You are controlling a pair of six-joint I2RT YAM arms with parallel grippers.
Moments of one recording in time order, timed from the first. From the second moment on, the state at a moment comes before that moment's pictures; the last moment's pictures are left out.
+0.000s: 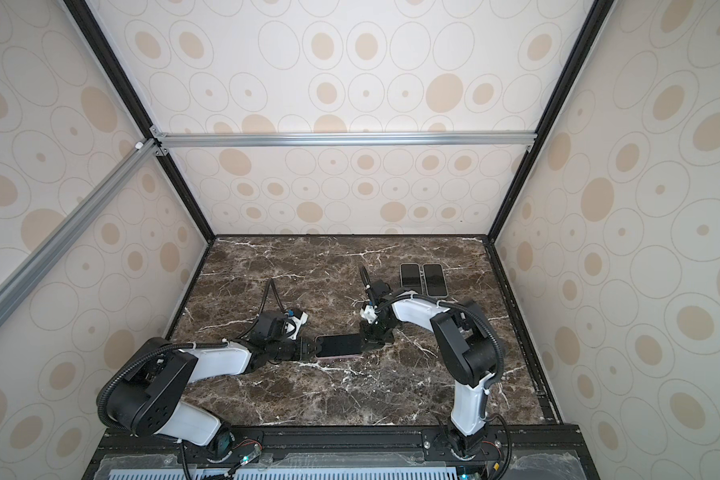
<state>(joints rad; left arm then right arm) -0.47 1.52 0.46 0.20 0.49 -0.52 0.56 1.89 1.14 -0.71 -0.50 0.40</state>
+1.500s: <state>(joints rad) -0.49 1.50 0.40 0.30 0.43 -0.54 0.66 1.93 1.23 -0.81 -0.30 0.43</state>
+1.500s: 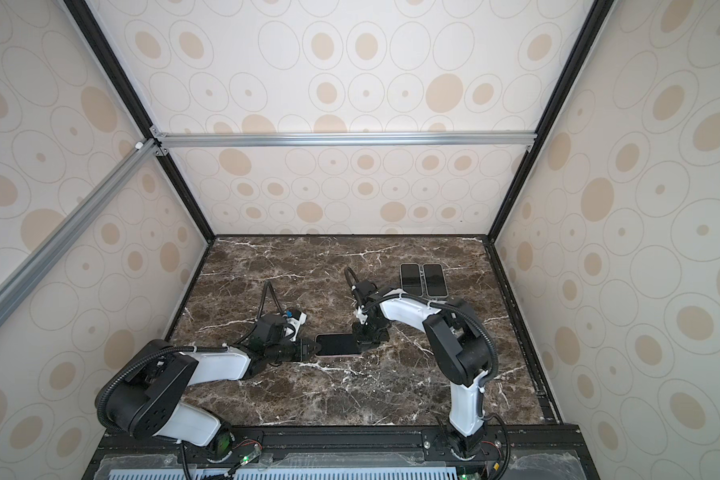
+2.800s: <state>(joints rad) -0.51 1.46 0.36 0.32 0.42 -0.58 0.71 1.99 1.33 -0.91 -0.20 0.46</state>
